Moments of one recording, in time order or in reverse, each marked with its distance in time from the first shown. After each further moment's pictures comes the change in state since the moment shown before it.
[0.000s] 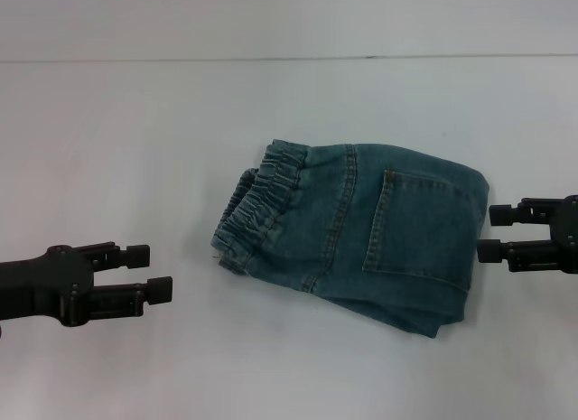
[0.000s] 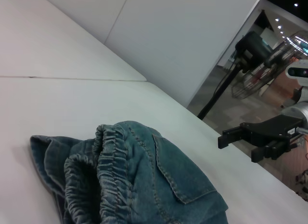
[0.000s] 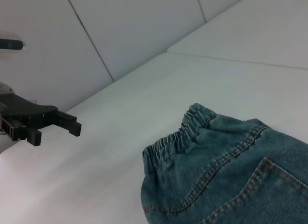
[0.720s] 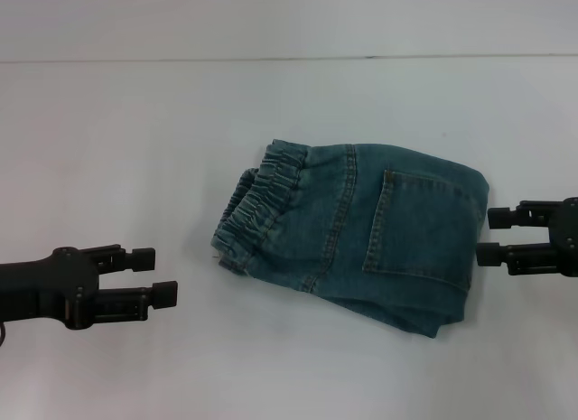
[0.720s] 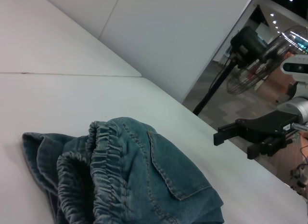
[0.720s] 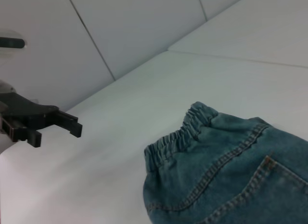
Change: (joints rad) left arm -0.003 0.000 0.020 0.000 0.000 0.002 -0.002; right arm 0.000 0.000 -0.004 0.000 -0.001 -0.006 0.002
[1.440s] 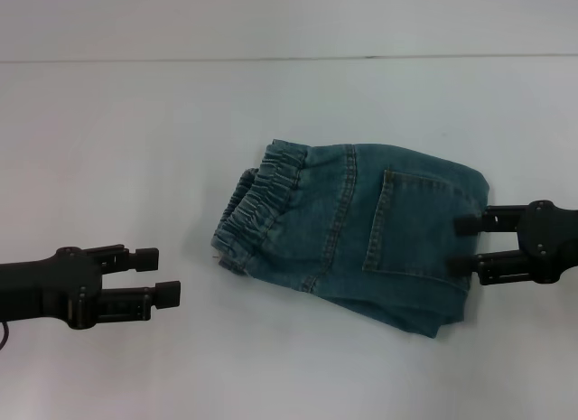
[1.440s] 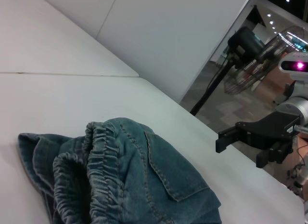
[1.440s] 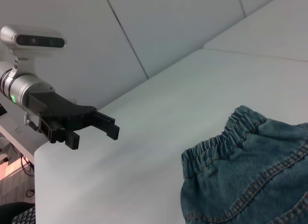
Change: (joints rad) left arm -0.005 0.000 0.002 -0.009 0.000 -0.001 0.000; right arm 0.042 0.030 -0.014 0.009 -0.013 -0.041 0.000
